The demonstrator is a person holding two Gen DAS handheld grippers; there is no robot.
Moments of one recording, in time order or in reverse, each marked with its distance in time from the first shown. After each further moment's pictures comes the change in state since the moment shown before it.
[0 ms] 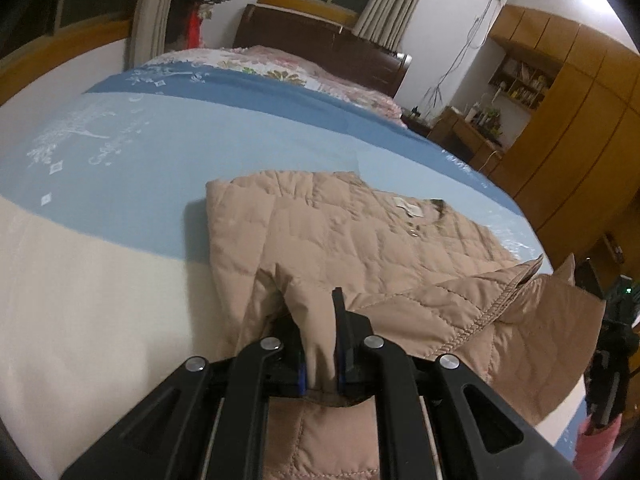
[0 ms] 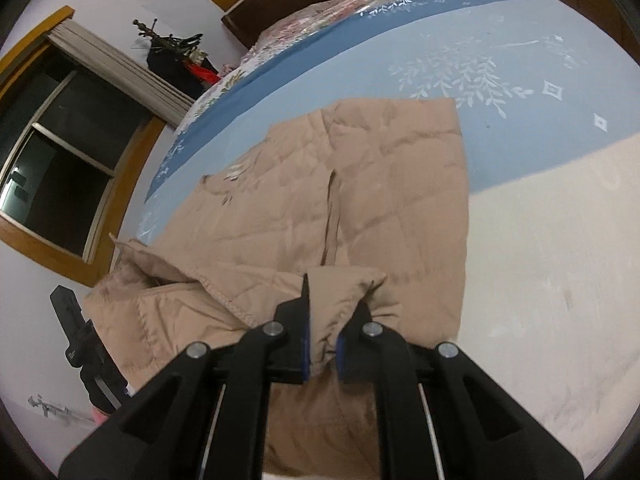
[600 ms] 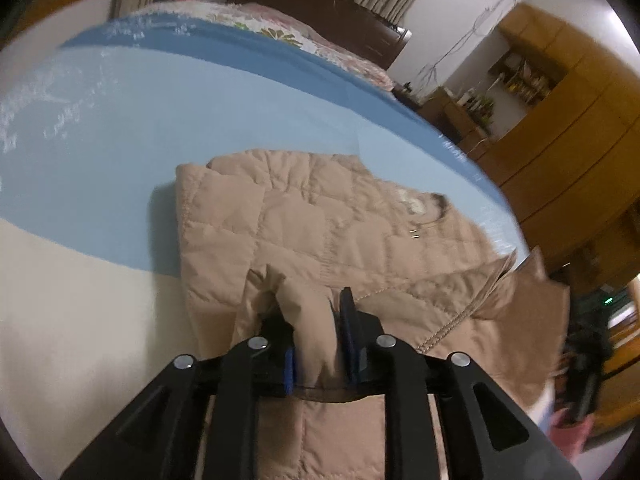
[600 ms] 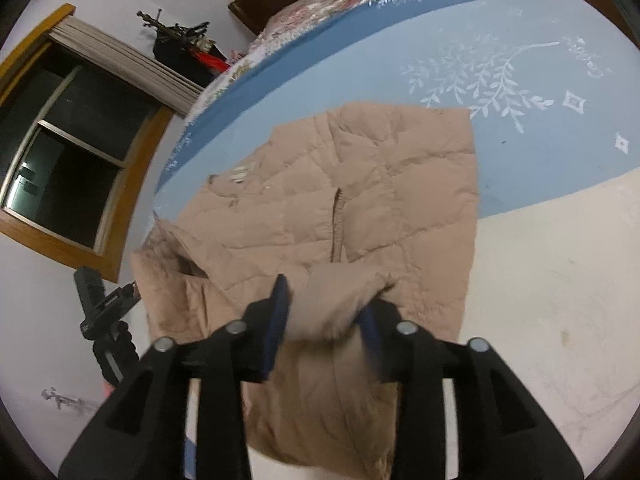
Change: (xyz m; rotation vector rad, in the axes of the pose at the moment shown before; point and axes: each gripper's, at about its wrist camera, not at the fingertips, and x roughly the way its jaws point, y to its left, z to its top) left arm 0.034 0.028 0.029 -0.105 0.144 -0.155; right arm -0.012 -0.006 0.023 -0.008 0.057 0.059
